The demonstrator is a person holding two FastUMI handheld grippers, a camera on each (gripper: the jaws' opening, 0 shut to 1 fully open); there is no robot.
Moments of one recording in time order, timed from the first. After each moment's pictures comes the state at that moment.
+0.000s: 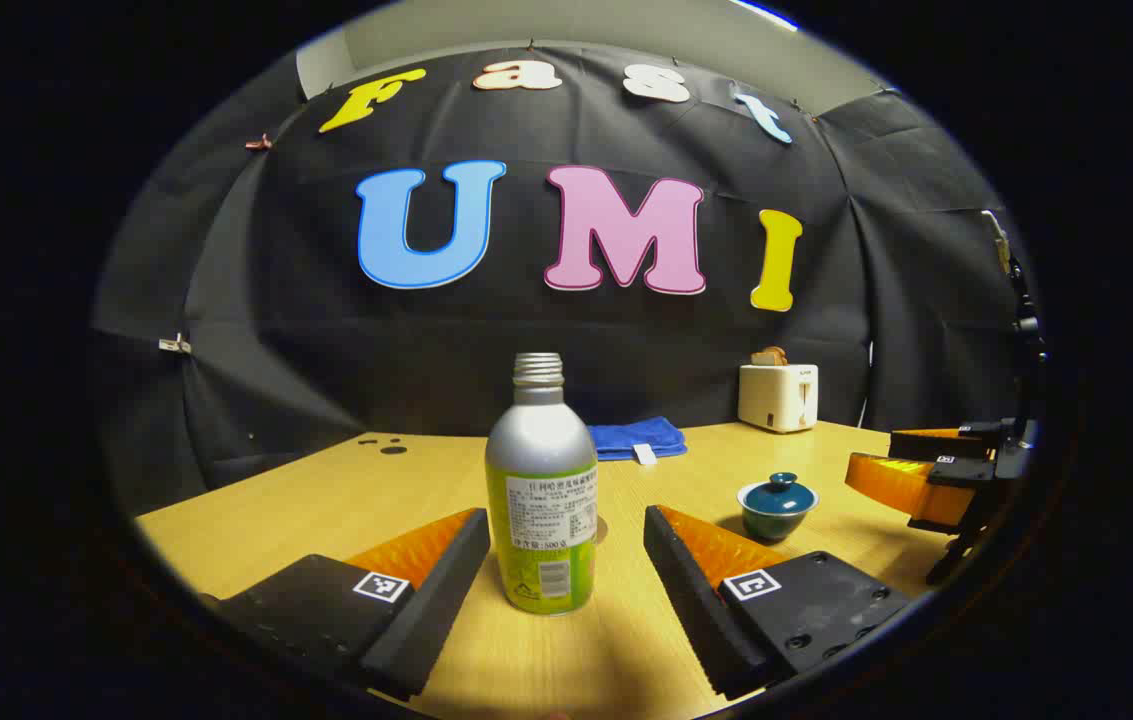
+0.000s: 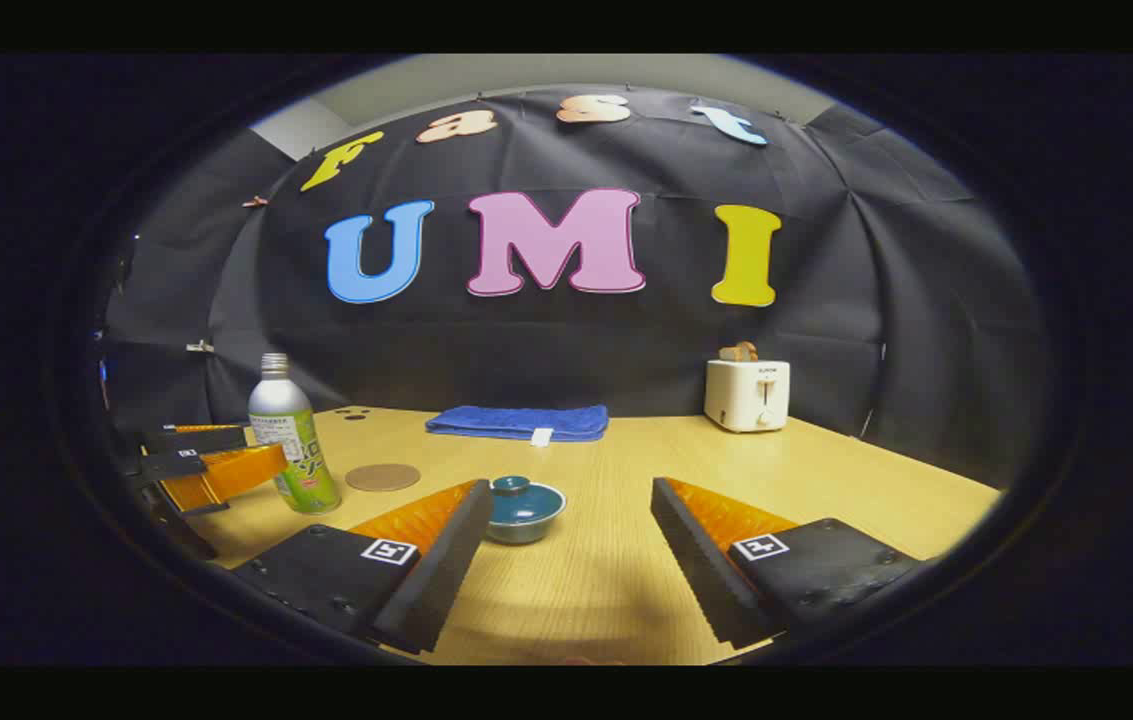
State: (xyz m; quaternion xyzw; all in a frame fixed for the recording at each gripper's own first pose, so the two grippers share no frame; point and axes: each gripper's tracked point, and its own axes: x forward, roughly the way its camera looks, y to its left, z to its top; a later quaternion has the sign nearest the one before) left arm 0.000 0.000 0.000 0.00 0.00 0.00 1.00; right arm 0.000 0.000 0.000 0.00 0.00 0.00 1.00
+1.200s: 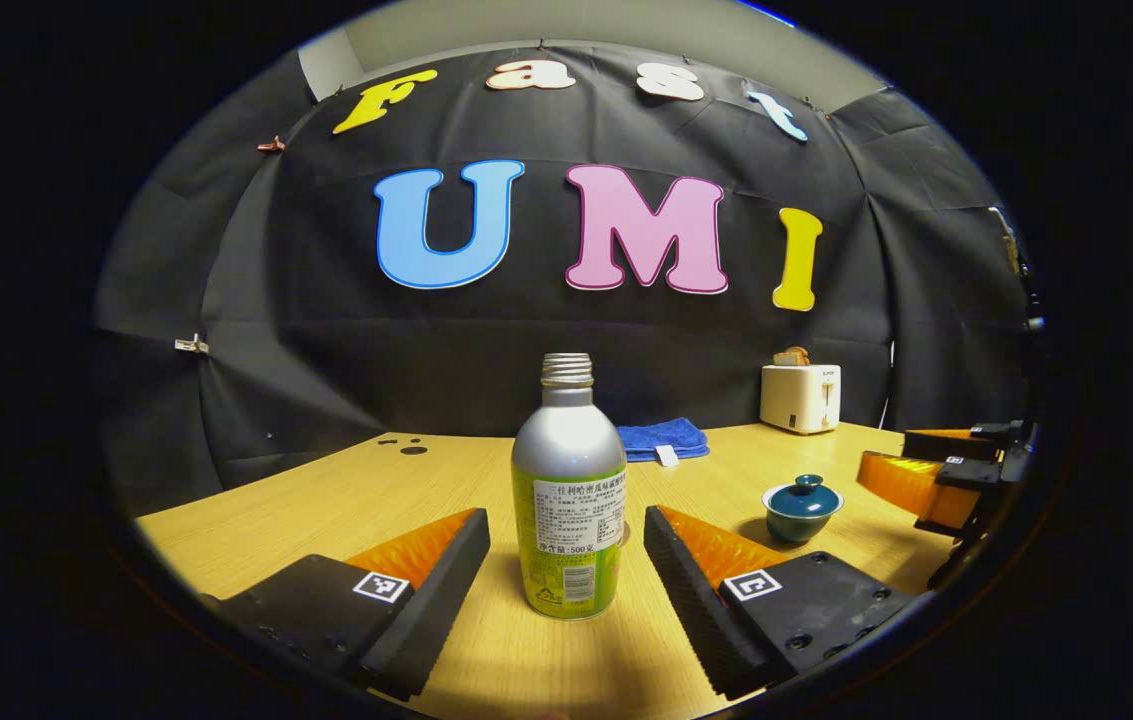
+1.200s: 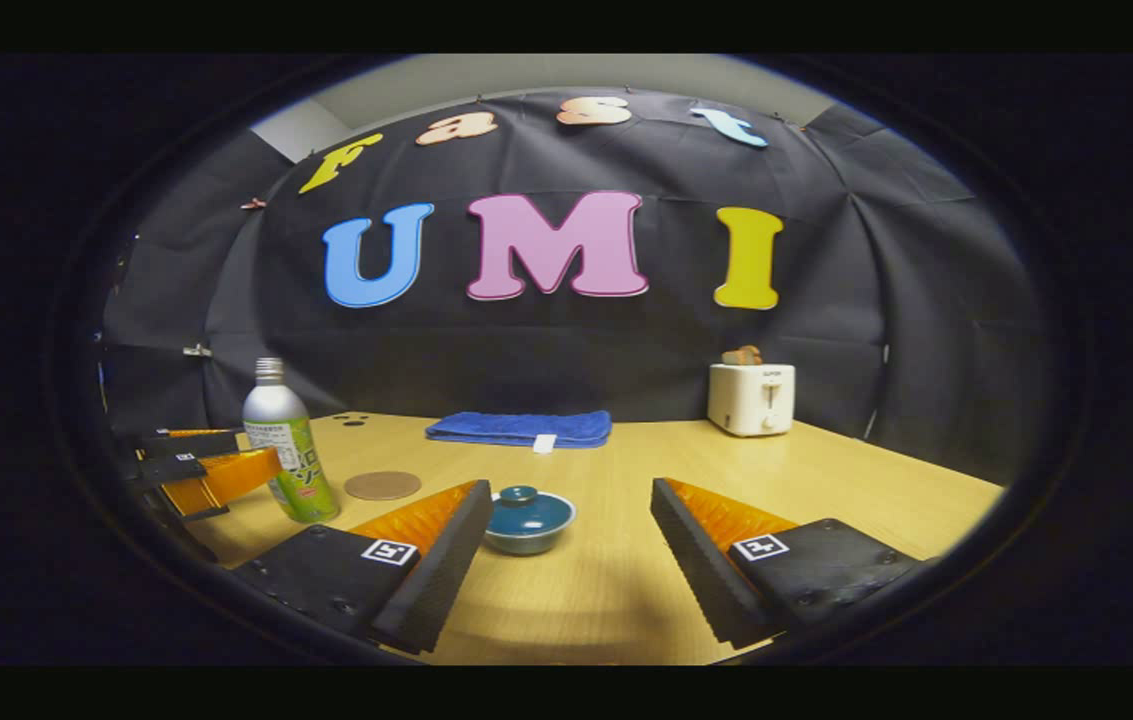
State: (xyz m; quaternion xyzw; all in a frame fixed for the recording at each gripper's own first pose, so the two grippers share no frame) left arm 0.003 0.011 -0.002 0.00 -0.01 0.02 1.00; right arm 0.018 0.017 0.000 0.00 -0.01 0.01 1.00
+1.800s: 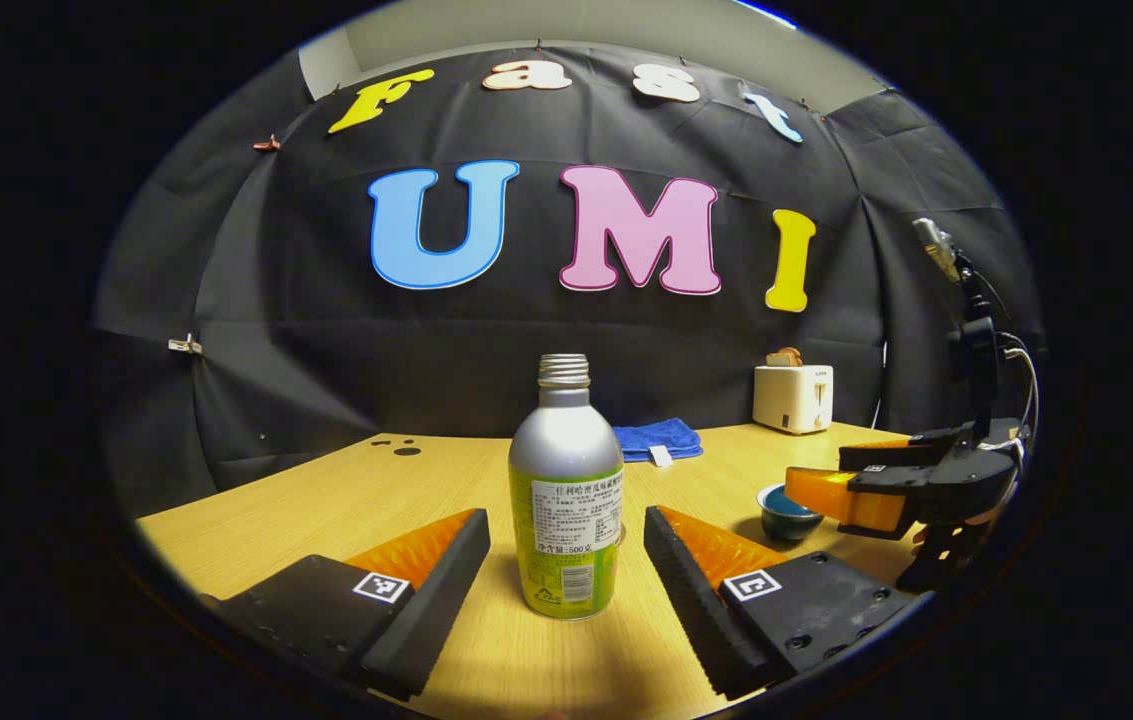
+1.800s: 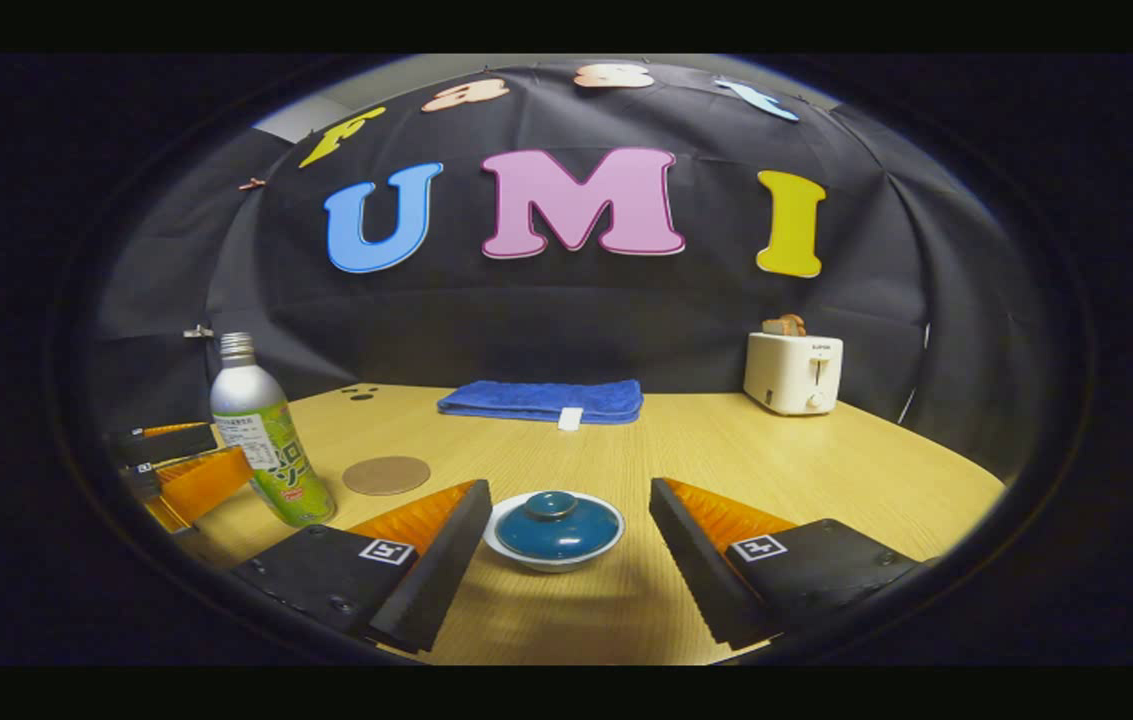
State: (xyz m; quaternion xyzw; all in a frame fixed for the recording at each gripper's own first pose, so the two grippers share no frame) left arm 0.003 0.013 -0.001 0.00 -0.01 0.02 1.00; right arm 0.068 0.031 -0.025 -0.01 0.07 0.03 1.00
